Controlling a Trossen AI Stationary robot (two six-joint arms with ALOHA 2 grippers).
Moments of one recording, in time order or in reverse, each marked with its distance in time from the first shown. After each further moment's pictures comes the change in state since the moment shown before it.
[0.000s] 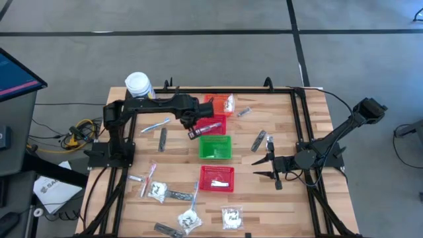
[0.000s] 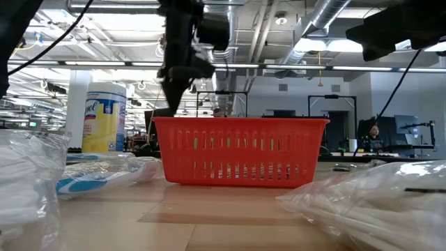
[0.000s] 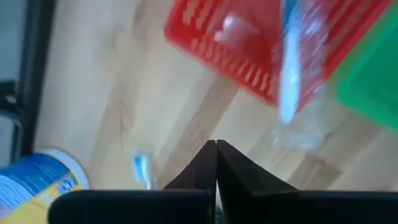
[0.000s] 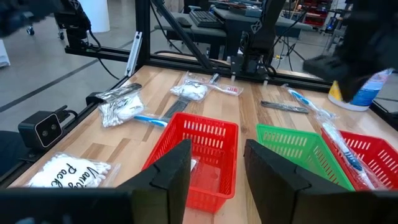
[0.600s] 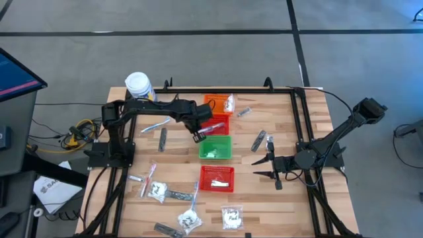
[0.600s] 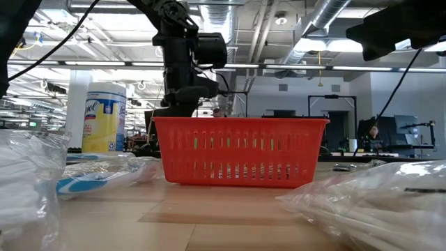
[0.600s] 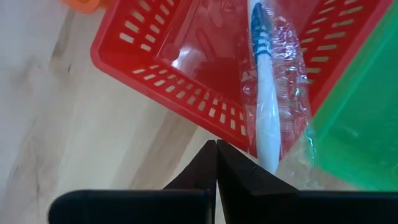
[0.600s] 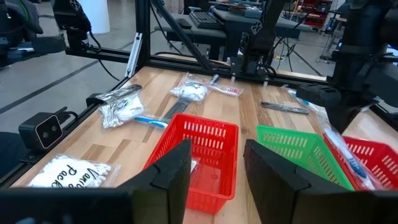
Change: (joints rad) left arm 0.026 -0.012 -0.194 0.387 0.171 0.047; right arm 0.000 0.000 0.000 0.004 0.000 0.000
